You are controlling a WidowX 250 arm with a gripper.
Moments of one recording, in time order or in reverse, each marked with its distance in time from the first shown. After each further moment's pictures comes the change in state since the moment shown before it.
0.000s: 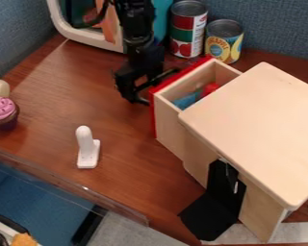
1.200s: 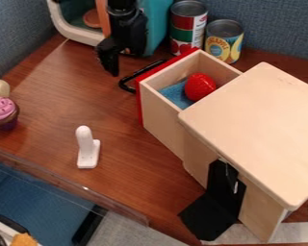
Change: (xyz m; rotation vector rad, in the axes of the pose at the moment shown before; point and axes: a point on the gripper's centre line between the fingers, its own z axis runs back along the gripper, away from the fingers) arm -0.061 -0.003 0.037 0.041 0.189 0.082
